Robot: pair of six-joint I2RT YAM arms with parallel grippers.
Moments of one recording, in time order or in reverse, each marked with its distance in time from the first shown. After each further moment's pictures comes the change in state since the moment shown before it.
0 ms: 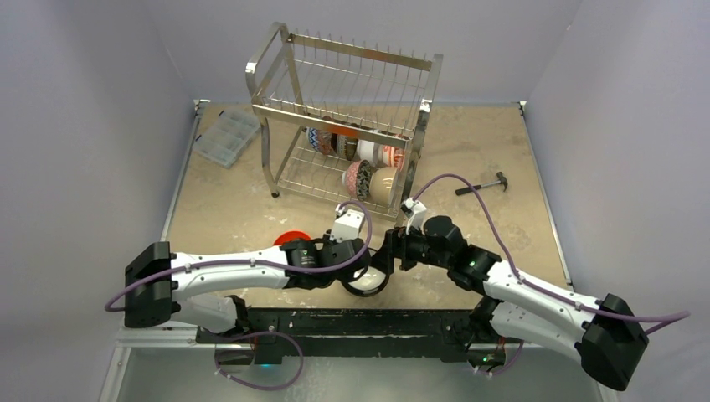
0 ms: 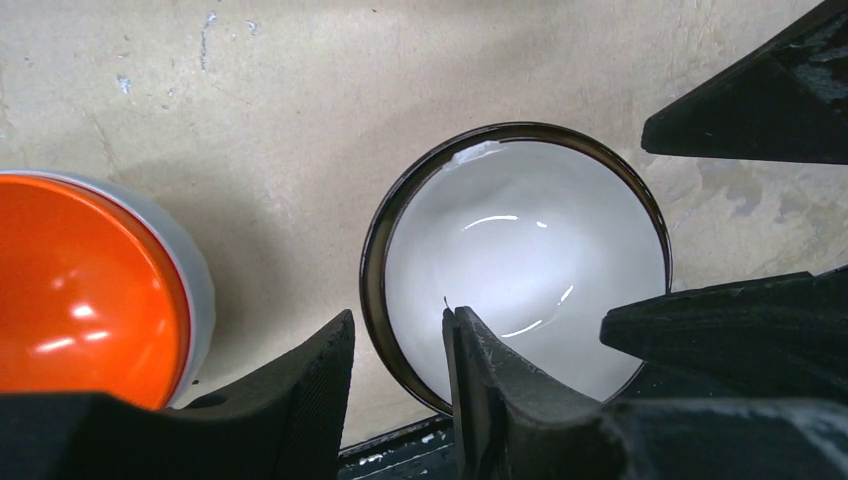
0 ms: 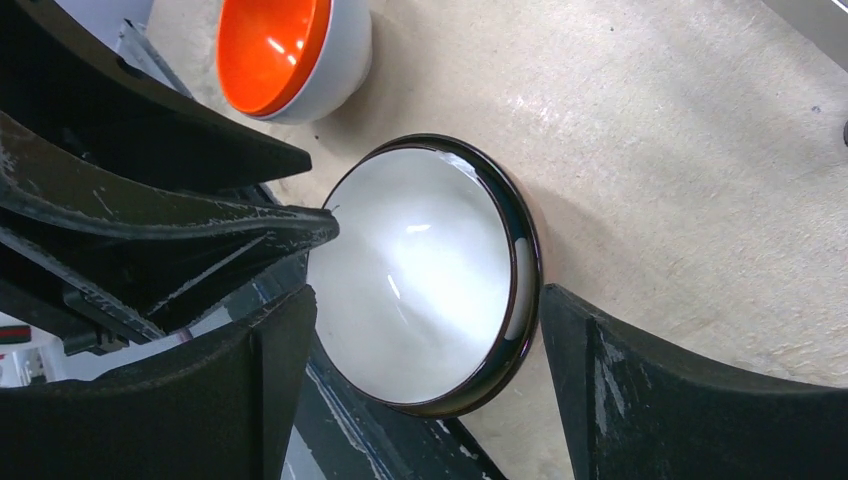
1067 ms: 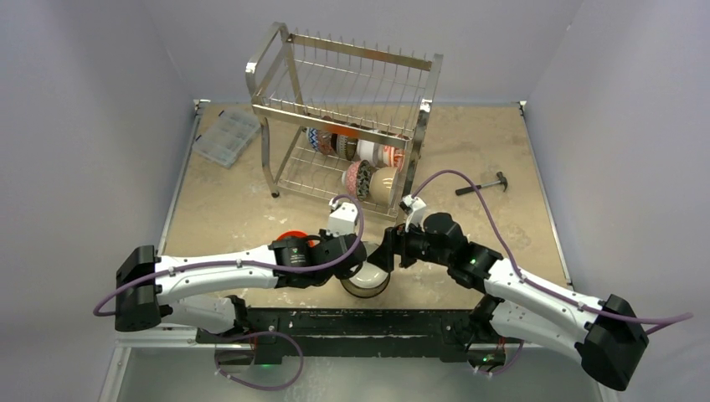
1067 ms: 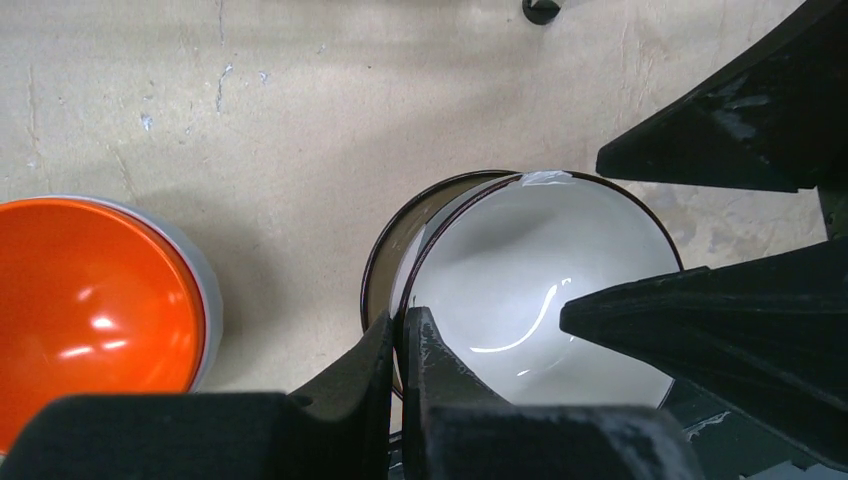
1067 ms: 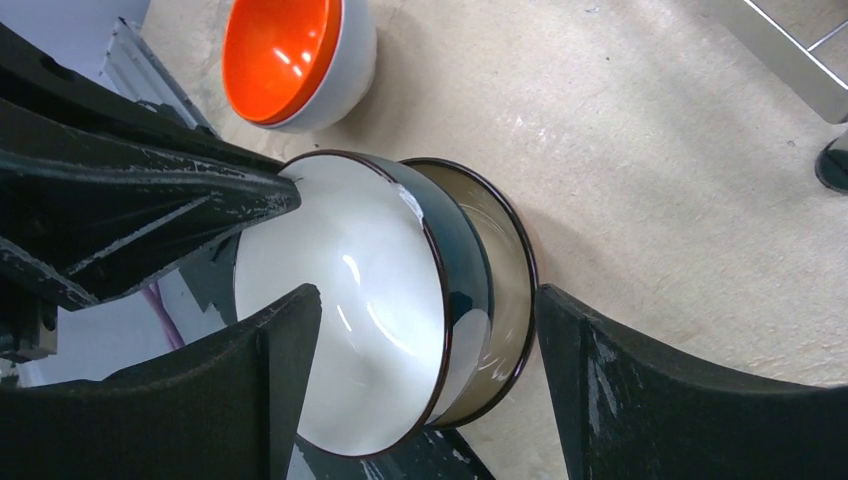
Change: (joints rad) left arm 0.000 -0.056 0.028 -0.005 -0.040 -0.005; right arm 0.000 0.006 0.047 -0.043 0.026 -0.054
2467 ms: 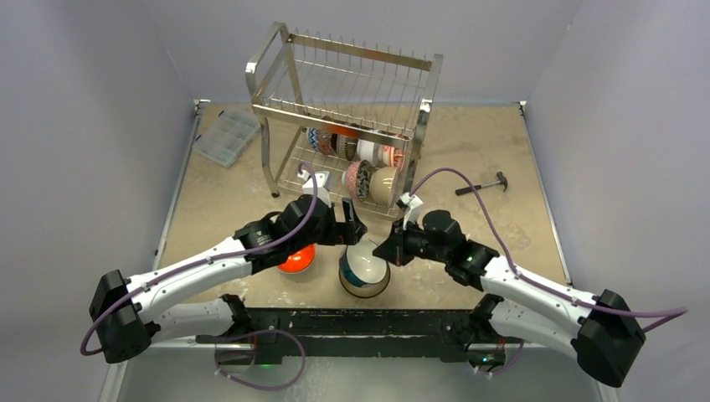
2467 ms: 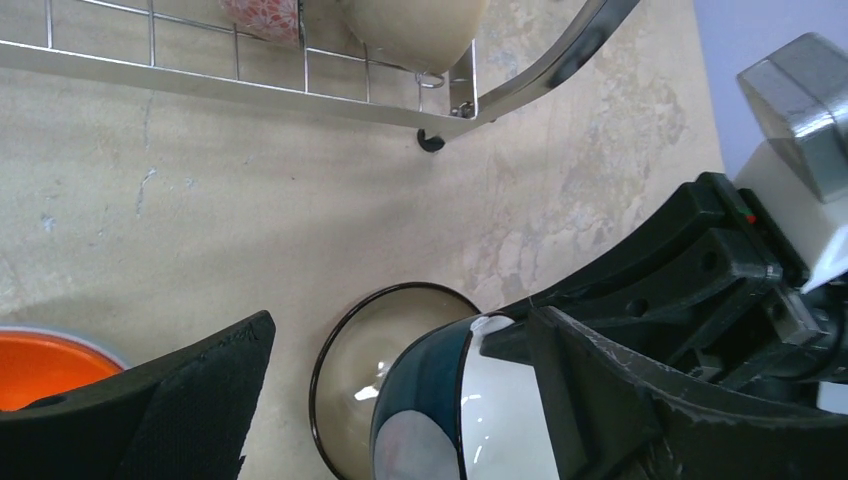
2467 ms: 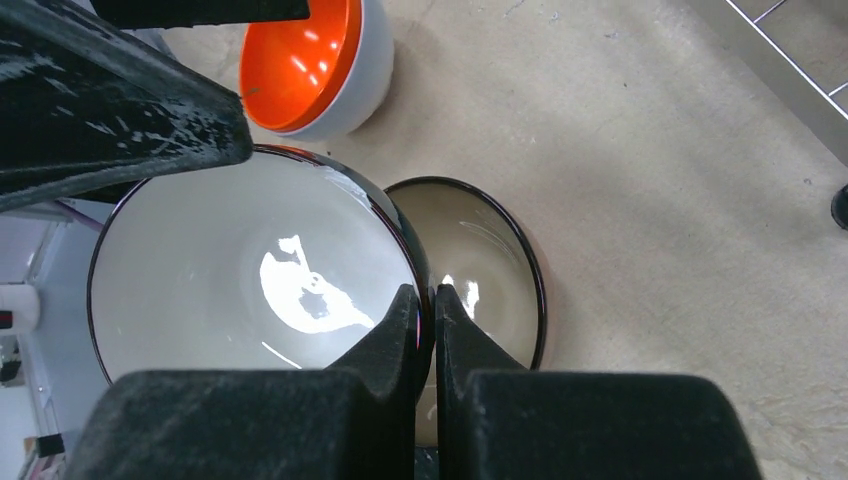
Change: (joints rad) left arm 0.317 -0.177 -0.106 0.299 0.343 0.061; right arm -0.015 0.029 -0.002 0.057 -0.045 -0.021
